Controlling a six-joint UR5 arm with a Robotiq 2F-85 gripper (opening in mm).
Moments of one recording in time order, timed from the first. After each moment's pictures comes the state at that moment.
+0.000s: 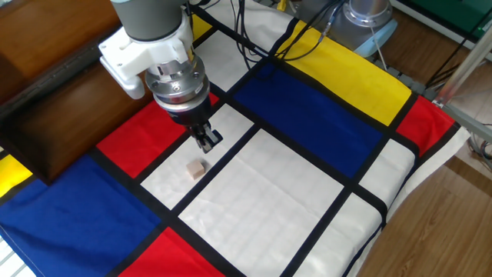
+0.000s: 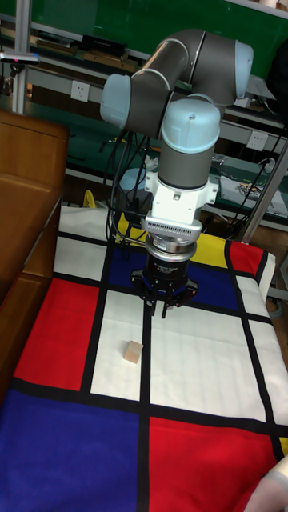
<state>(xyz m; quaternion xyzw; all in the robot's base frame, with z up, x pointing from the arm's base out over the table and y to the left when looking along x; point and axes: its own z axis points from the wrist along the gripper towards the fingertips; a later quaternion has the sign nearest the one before) 0.551 0.064 0.118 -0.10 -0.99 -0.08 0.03</state>
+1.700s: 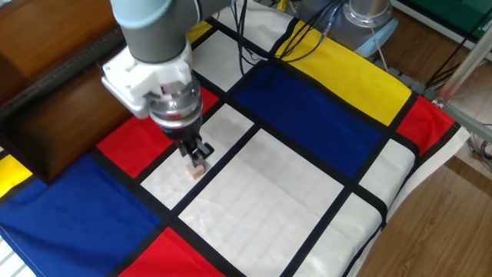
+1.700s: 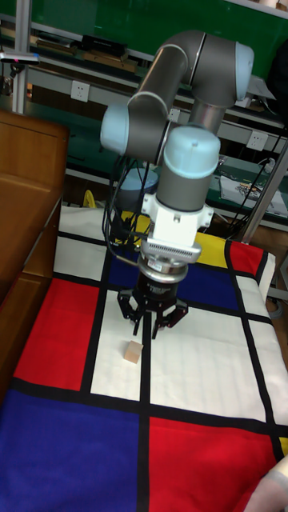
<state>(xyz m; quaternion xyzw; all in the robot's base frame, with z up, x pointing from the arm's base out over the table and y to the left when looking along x) 0.581 0.045 0.072 -0.05 -1.00 -0.04 -0.01</state>
